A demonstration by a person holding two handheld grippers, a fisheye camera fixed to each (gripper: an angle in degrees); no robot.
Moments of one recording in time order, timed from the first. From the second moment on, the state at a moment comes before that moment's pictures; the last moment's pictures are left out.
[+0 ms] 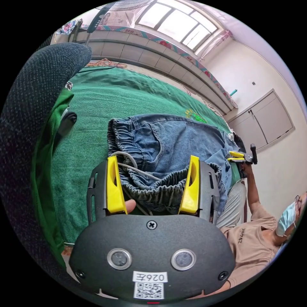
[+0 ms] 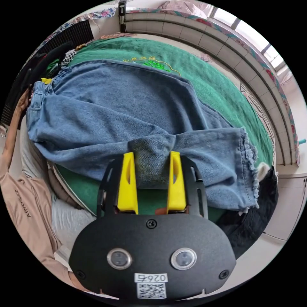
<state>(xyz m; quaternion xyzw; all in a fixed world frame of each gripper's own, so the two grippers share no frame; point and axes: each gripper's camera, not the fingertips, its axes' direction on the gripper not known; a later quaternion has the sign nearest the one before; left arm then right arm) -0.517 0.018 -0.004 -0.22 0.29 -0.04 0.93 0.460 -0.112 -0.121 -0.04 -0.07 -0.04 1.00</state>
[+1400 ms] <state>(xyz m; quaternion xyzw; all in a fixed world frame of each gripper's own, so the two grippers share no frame) -0.460 0.082 0.087 -0.23 0.28 -0.07 0.93 0.588 0.468 -0.131 0.12 -0.13 0.37 0.91</state>
